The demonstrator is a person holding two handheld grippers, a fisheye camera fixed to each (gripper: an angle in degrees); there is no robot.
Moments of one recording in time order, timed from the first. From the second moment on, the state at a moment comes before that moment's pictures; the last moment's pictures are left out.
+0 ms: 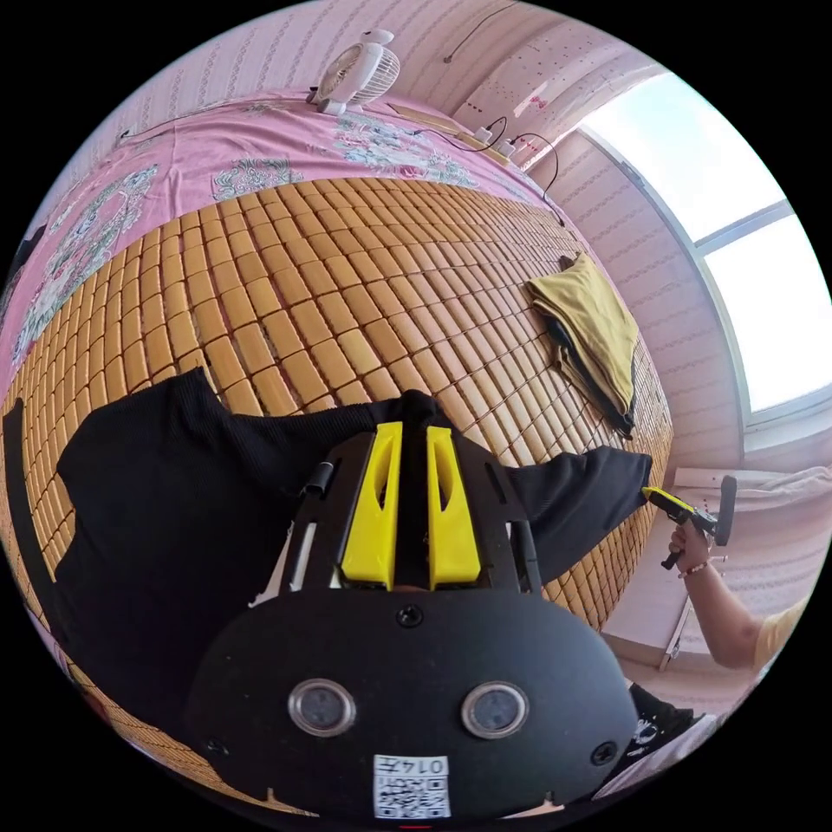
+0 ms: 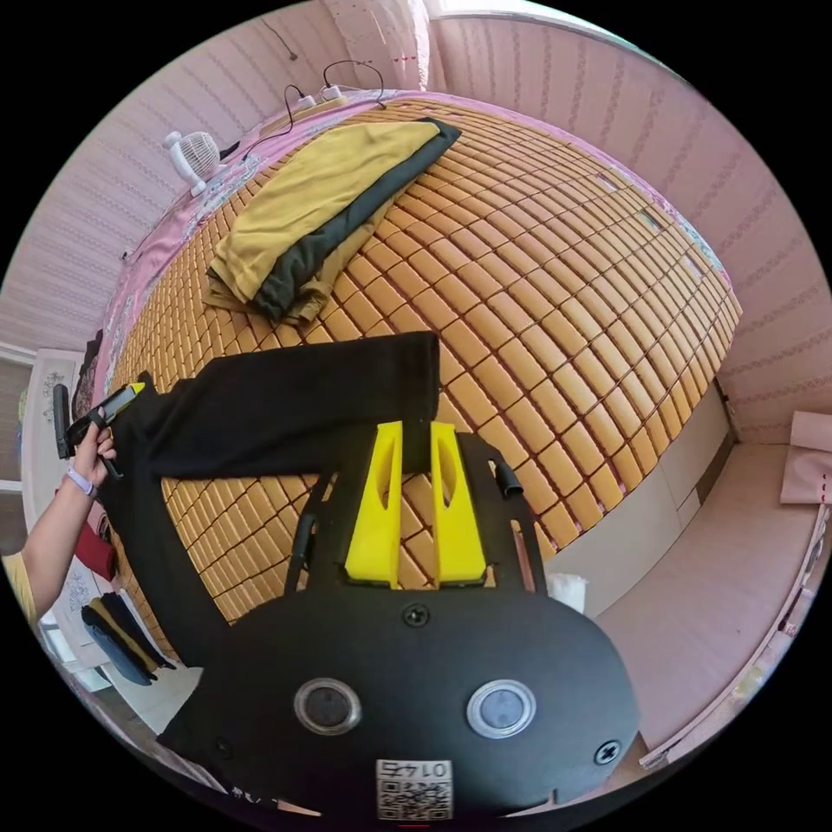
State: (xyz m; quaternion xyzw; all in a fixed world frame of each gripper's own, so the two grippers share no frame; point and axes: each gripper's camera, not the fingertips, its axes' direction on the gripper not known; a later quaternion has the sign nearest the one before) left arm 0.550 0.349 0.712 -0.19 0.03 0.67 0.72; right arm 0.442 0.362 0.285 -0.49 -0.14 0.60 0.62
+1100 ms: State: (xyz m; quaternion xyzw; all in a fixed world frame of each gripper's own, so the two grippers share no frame) left arm 0.555 0.372 0.688 -0.15 0.05 0.73 0.66; right arm 0.421 0.316 0.242 -0.50 -0.07 0.59 0.63
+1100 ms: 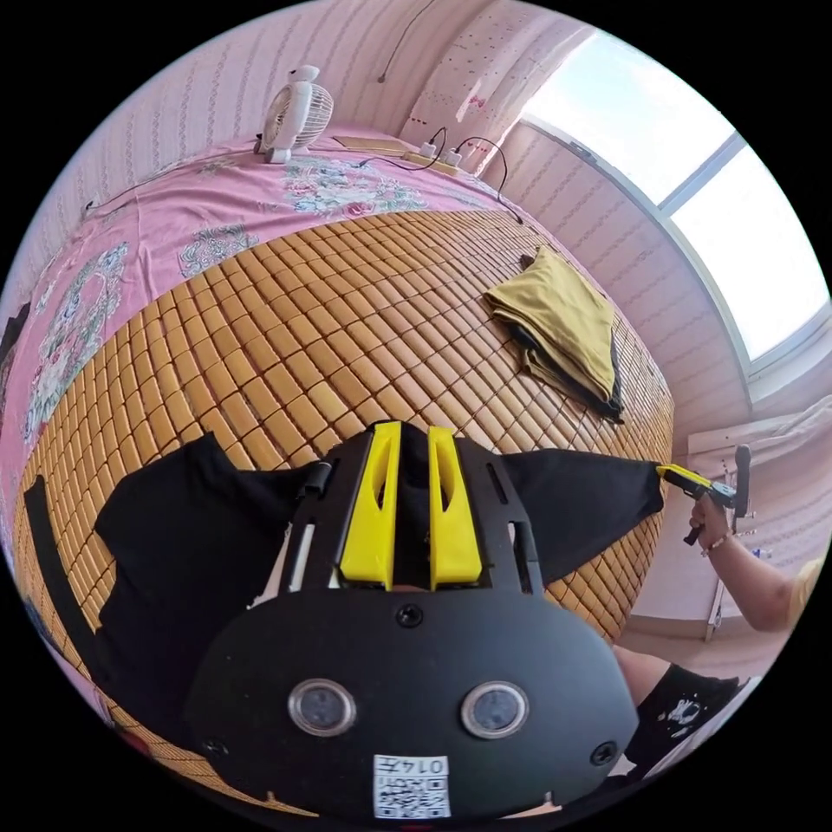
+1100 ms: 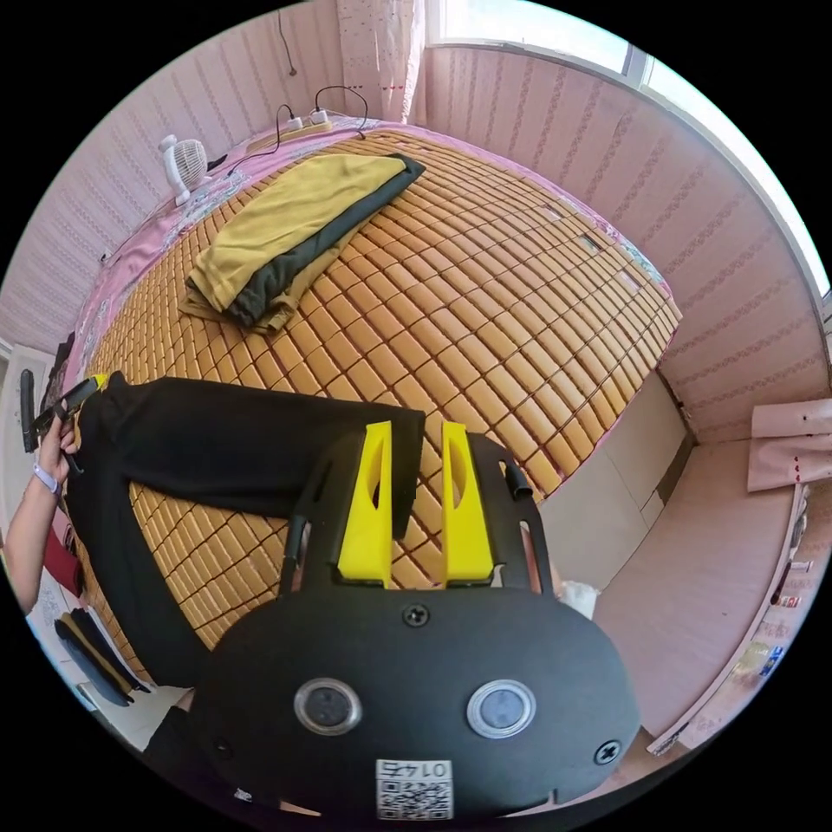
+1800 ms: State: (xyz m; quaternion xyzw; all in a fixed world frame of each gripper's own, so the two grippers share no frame) left arm 0.525 0.367 0.729 -0.17 0.04 0.66 0.73; right arm 0.387 0.262 0.236 -0.46 -0.06 0.61 0.64
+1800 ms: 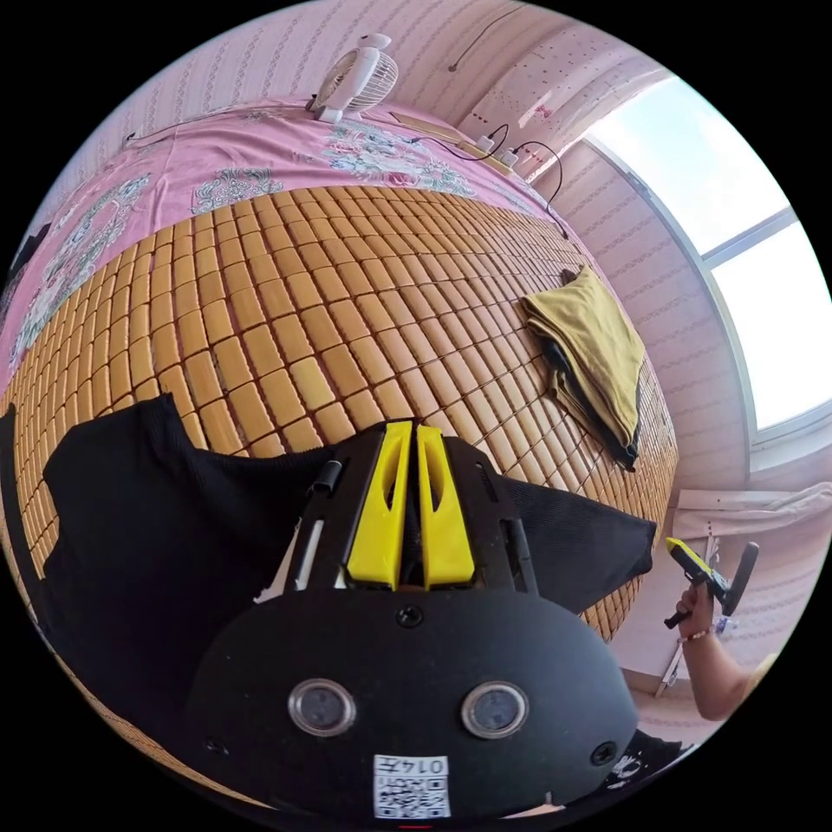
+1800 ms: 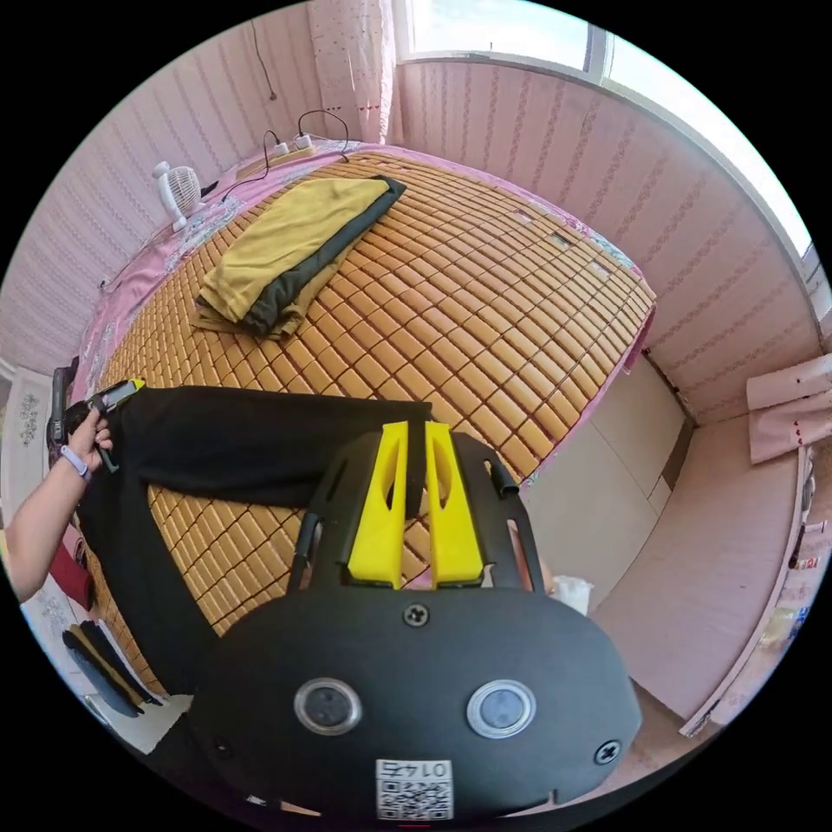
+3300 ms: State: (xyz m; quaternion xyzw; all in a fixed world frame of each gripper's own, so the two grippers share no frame) left arm 0.062 0.174 0.512 -0.09 -0.02 0.52 0.85; right arm 0.222 -0.024 0.494 -0.36 -0.32 0.32 0.82
